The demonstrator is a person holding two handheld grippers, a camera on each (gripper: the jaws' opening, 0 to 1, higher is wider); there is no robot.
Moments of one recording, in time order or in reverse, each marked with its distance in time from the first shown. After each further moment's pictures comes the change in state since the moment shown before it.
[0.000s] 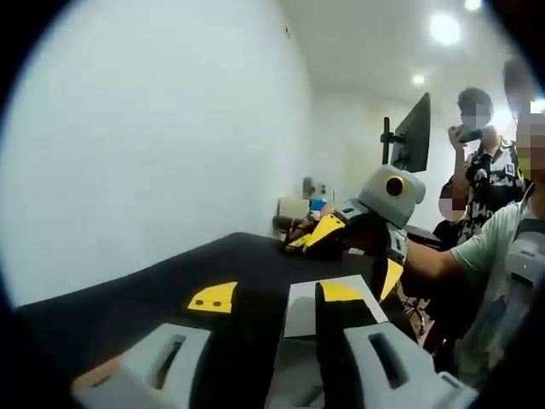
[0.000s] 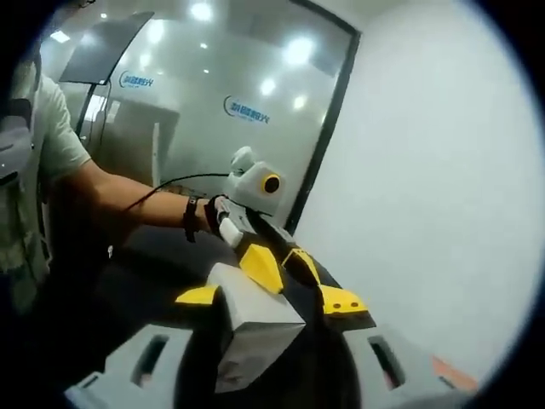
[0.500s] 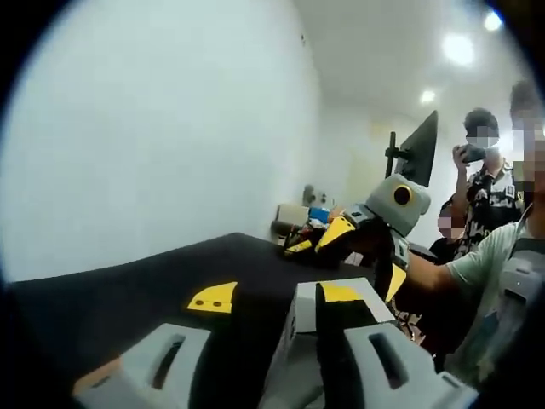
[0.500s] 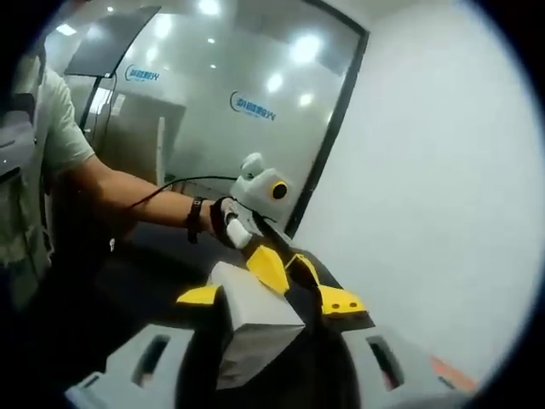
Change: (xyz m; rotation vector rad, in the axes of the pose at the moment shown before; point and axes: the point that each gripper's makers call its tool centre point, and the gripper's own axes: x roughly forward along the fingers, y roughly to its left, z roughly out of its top) left arm -0.001 0.016 -0.003 -0.075 -0.028 0.013; right arm 0.001 -0.003 0.002 -0.040 0.015 -0.004
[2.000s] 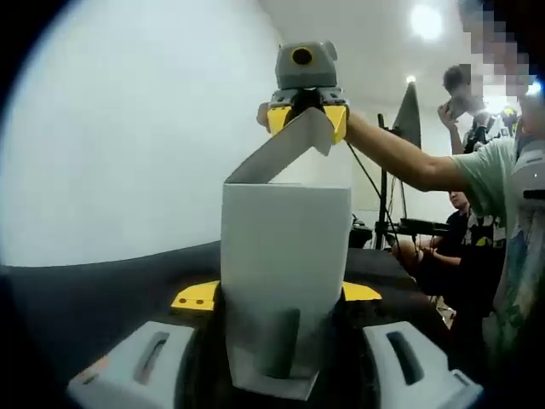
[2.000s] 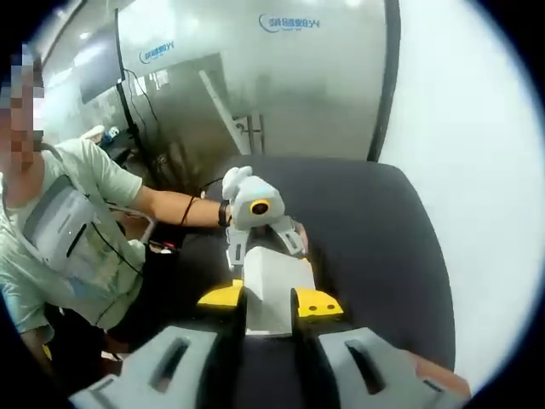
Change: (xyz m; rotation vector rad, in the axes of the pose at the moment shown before) left arm -0.011 -0.039 -0.088 0.145 -0.096 0.050; right arm 0.010 0.012 0.006 0.180 0.518 0.542
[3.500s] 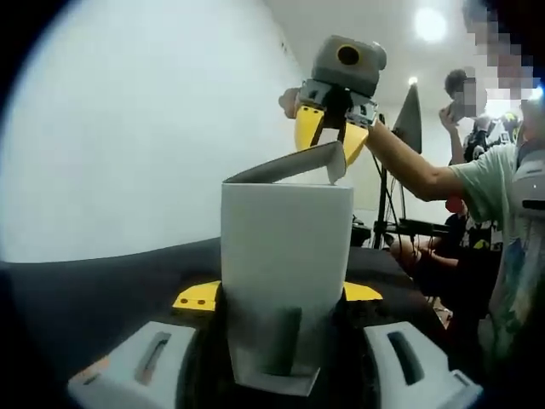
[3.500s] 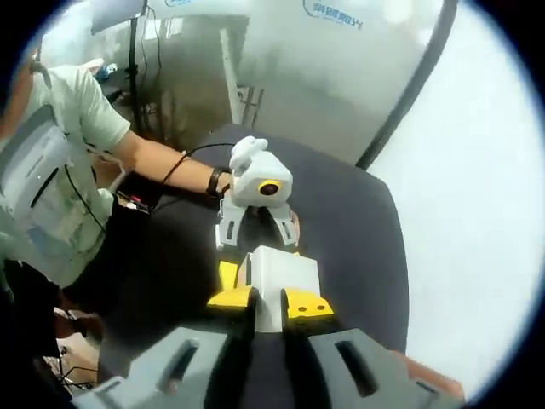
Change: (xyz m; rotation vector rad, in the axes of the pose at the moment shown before) left arm 0.003 0.000 -0.001 -0.016 0.019 -0.009; right arm 0.014 0.004 -0.008 -0.243 0.107 -0.169
